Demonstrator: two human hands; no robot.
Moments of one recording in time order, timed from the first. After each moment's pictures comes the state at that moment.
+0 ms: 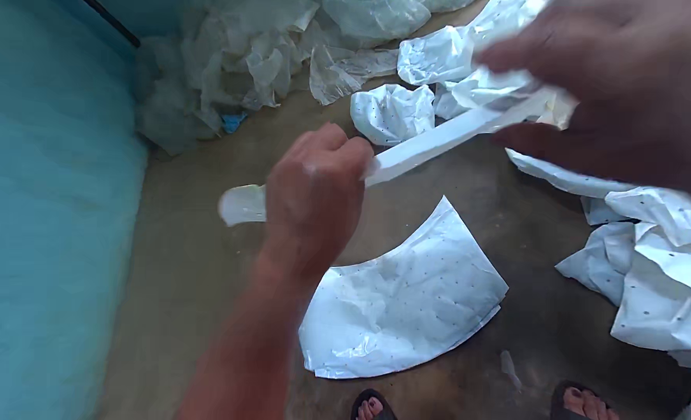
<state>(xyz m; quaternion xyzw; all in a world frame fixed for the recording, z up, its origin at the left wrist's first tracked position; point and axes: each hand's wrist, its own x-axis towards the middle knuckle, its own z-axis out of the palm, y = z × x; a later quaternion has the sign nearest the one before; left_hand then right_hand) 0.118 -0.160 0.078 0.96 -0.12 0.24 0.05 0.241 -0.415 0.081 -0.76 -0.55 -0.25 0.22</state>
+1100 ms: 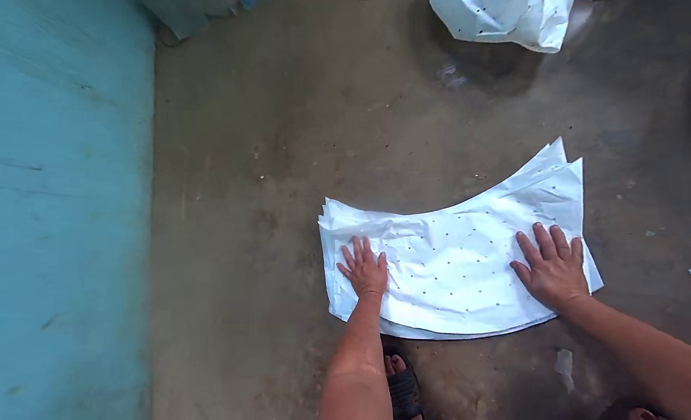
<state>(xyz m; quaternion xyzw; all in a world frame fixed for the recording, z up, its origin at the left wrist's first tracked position) -0.030 -0.105 -0.288 0.89 0.42 -0.13 0.12 0.133 -0.431 -0.327 -0.93 -0.32 0.13 0.15</state>
